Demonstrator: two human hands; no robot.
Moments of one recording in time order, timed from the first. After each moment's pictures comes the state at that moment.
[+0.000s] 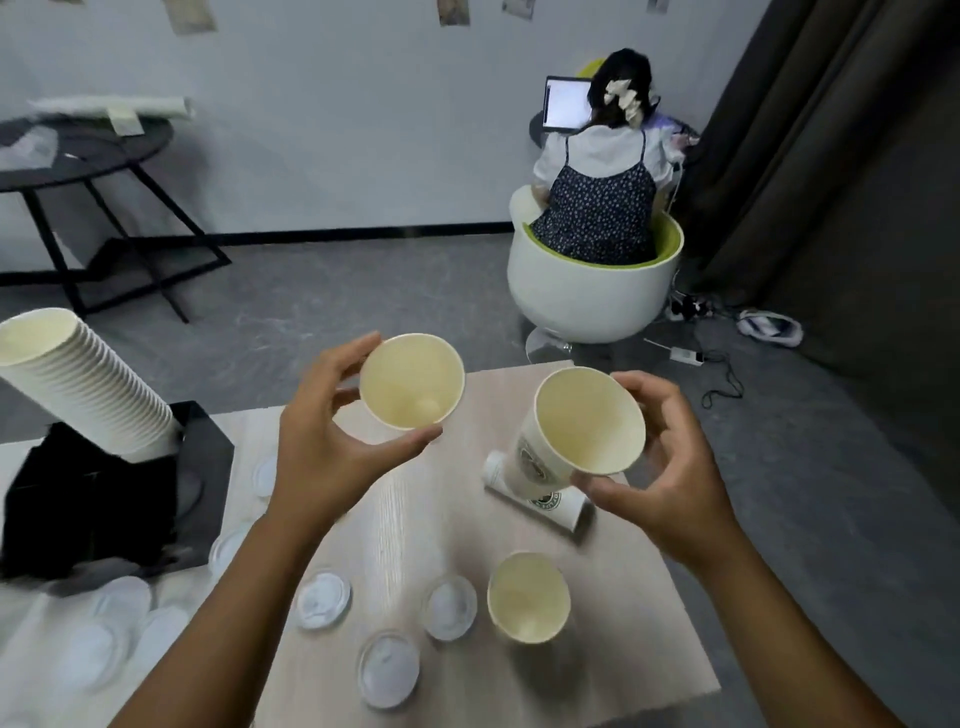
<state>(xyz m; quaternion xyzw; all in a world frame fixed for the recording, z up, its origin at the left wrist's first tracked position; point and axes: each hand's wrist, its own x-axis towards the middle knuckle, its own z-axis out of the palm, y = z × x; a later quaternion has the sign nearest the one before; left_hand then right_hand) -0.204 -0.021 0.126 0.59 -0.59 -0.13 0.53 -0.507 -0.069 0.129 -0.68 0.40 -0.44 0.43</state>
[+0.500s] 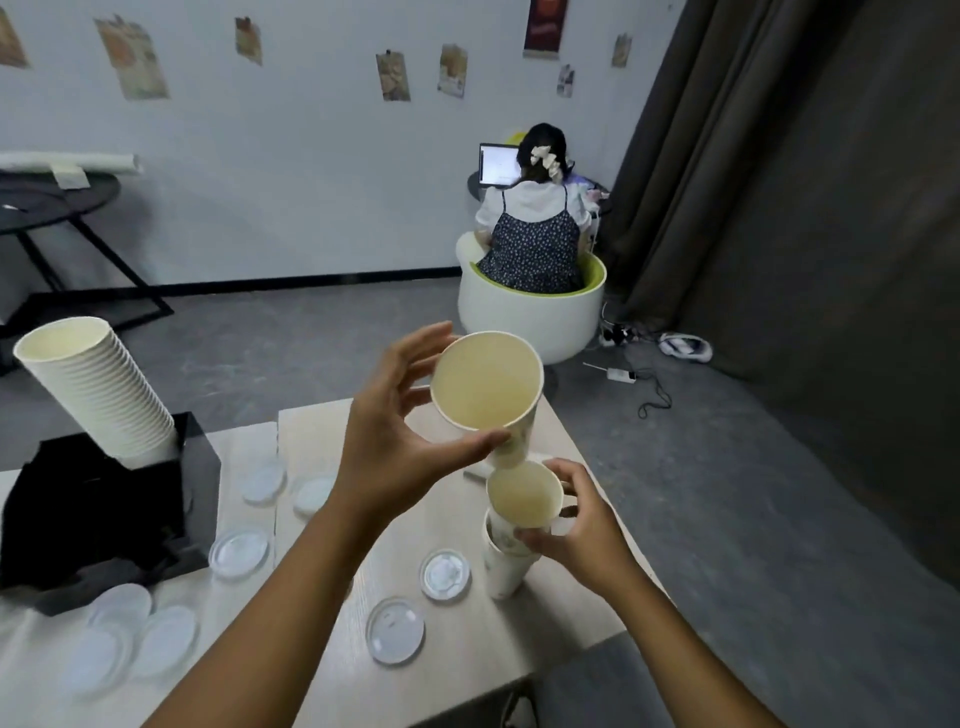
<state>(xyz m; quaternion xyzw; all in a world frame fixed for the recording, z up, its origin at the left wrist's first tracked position) -0.249 0.070 0.172 0.43 -0.63 -0.24 0.59 -0.489 0.050 0.049 -0.66 0.53 -0.36 0.40</state>
